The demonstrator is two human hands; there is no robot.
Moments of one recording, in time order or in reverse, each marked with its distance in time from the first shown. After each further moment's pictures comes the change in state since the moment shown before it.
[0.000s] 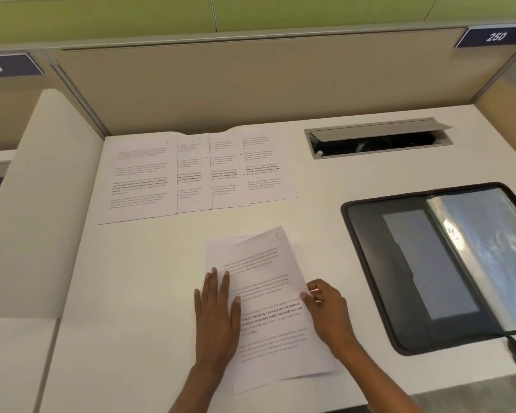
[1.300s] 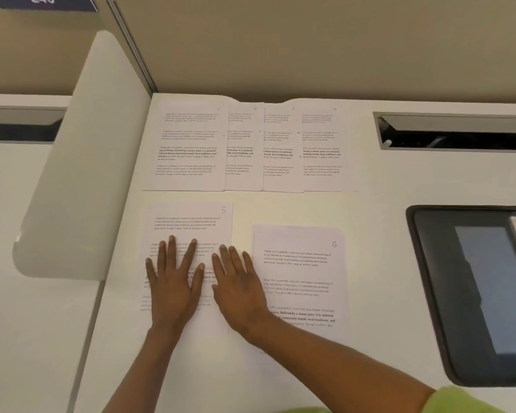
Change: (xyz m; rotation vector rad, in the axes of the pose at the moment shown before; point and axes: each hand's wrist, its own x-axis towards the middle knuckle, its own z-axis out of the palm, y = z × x) left_hand 0.039 -0.146 -0.093 0.312 0.079 -0.172; right_hand 0.012 -0.093 0.241 -0.897 -0.194 -0.837
